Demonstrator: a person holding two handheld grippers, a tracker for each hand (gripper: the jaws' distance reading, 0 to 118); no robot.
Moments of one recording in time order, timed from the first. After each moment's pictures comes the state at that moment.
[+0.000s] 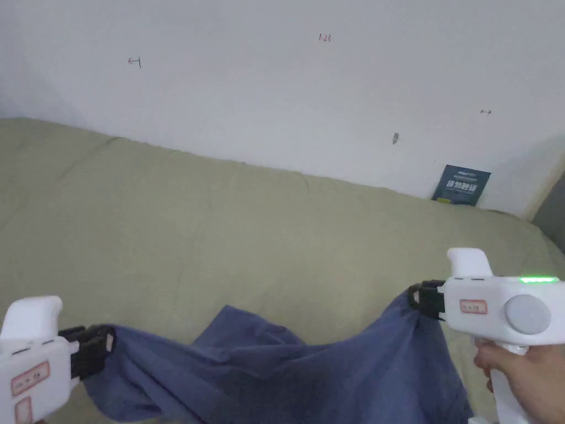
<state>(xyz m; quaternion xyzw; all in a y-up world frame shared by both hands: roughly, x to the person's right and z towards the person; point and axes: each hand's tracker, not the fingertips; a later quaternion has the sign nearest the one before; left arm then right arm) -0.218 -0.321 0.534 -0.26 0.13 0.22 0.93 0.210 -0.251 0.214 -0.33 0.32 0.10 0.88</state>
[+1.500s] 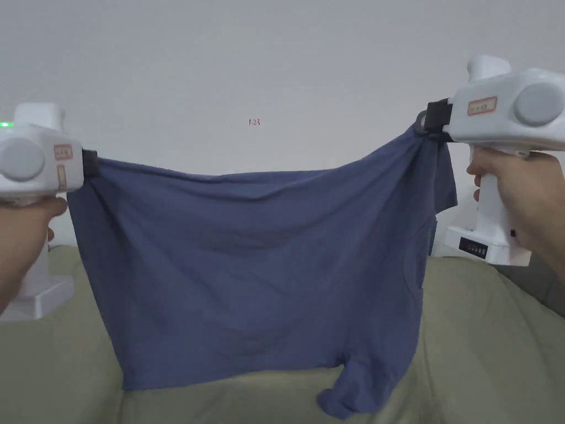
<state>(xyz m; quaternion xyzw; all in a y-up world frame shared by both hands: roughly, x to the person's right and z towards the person) -0.286 -0.102 0.266 -0.13 0.20 0.07 0.97 0.215 -0.019 0.088 -0.11 0.26 -0.02 0.96</state>
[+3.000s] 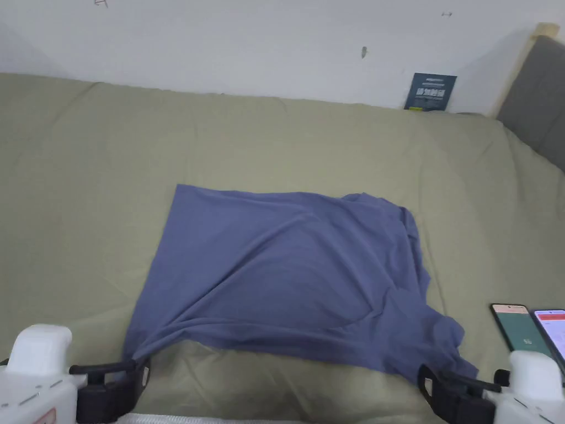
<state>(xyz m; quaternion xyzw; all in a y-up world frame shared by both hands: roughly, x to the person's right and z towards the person) -0.115 -0.374 0.720 -0.33 0.08 0.10 0.94 0.378 -0.364 0.547 -0.33 0.25 0.01 0.91</state>
